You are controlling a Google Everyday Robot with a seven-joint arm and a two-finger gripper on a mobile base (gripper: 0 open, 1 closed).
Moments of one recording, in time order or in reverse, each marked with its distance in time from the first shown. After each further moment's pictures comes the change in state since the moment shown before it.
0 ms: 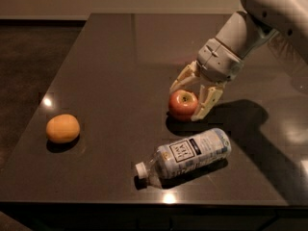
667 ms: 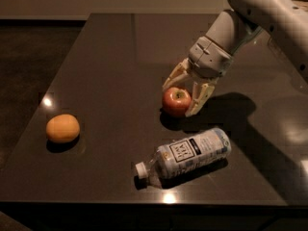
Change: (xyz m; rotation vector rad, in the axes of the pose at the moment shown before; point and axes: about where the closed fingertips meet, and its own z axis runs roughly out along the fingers) arm 0.000 -0.018 0.008 -0.043 -0.017 -0.089
